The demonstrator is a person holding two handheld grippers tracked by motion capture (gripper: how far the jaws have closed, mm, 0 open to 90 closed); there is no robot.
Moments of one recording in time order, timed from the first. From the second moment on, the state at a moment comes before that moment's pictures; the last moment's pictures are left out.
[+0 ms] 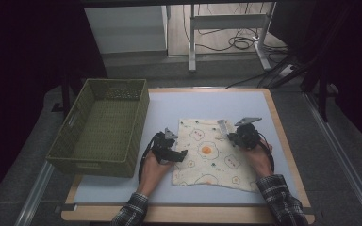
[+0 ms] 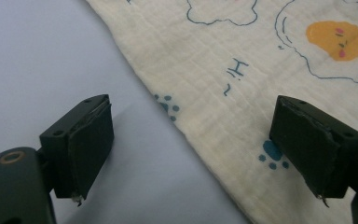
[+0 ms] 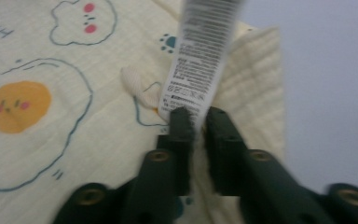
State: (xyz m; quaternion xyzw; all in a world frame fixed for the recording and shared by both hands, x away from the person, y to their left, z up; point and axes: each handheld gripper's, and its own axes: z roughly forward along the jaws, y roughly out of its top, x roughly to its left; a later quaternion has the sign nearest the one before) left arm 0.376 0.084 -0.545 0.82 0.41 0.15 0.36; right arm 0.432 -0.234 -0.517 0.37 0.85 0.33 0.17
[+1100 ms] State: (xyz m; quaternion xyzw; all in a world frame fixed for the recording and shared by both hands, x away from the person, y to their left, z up) left arm 0.457 0.088 -0.521 0.80 0.45 0.16 0.35; right arm 0.458 -0.307 -0.468 0.45 0.80 0.35 0.20
